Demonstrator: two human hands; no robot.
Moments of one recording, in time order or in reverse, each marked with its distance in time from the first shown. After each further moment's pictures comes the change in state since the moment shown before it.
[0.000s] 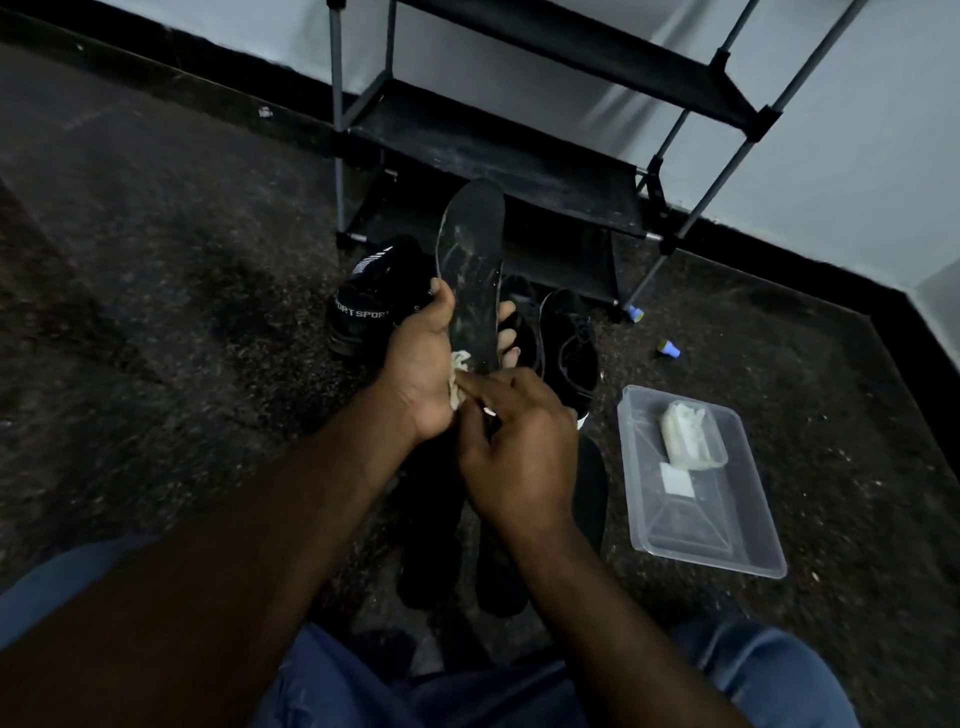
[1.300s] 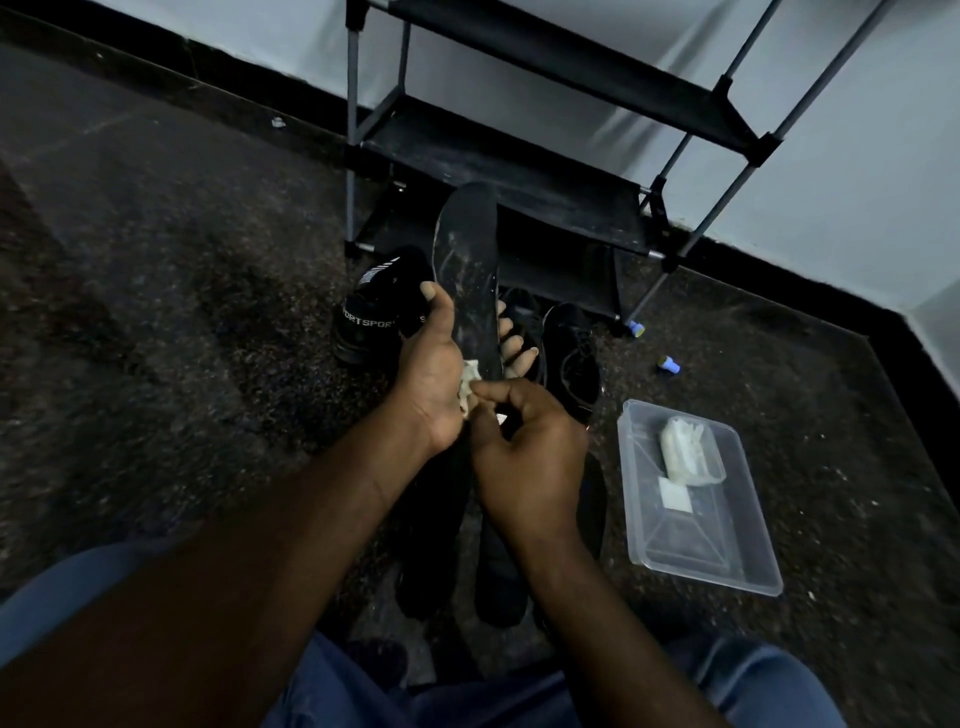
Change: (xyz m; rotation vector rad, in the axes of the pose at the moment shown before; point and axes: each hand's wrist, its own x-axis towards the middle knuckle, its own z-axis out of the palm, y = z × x) left_hand 0.001 -0.006 0.007 -0.126 0.079 0.106; right_hand 0.003 0.000 0.001 0.256 0.047 0.166
